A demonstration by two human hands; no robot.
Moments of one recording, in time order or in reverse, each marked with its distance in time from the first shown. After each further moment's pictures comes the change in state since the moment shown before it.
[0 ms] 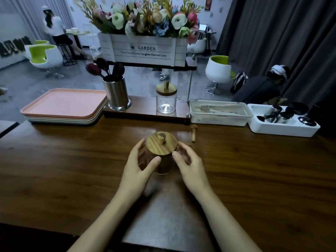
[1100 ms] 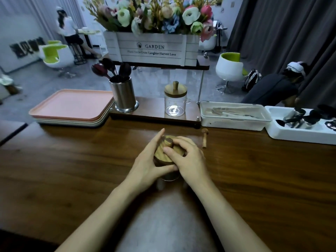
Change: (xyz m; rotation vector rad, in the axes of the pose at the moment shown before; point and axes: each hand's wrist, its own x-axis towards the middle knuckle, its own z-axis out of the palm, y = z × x) left_hand 0.051 0.006 -0.005 0.283 -0.216 0.091; right_hand 0.050 -0.013 0.029 -0.265 0.005 -0.165
